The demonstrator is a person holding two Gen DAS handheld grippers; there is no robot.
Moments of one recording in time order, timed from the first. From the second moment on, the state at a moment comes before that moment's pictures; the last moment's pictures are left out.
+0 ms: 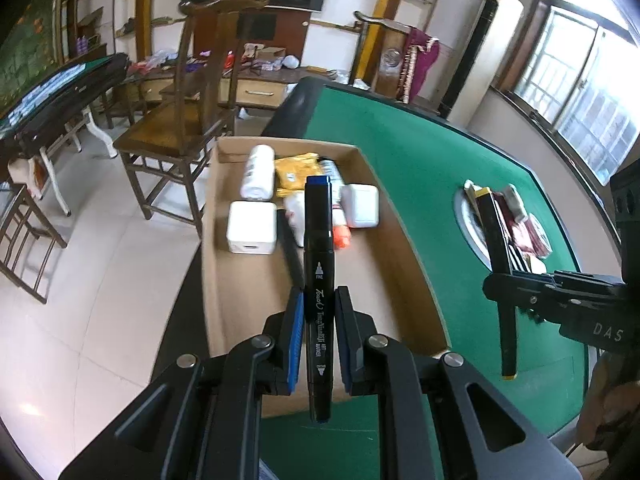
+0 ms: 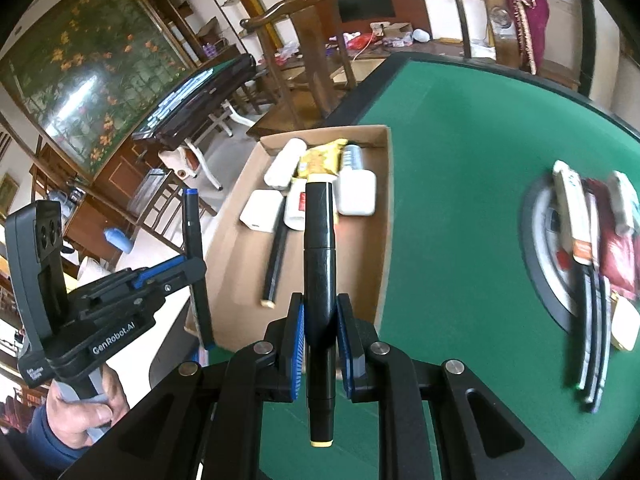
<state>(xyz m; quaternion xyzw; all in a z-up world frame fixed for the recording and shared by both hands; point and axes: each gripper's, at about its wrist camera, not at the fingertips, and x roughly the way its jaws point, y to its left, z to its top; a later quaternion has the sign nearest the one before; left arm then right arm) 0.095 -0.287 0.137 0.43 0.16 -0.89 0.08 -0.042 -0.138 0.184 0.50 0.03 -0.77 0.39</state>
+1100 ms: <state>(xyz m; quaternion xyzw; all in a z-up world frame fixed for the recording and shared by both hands) 0.030 -0.337 0.081 0.49 0.18 -0.85 0.07 -0.106 -0.259 0.104 0.55 0.09 -0.74 0.37</state>
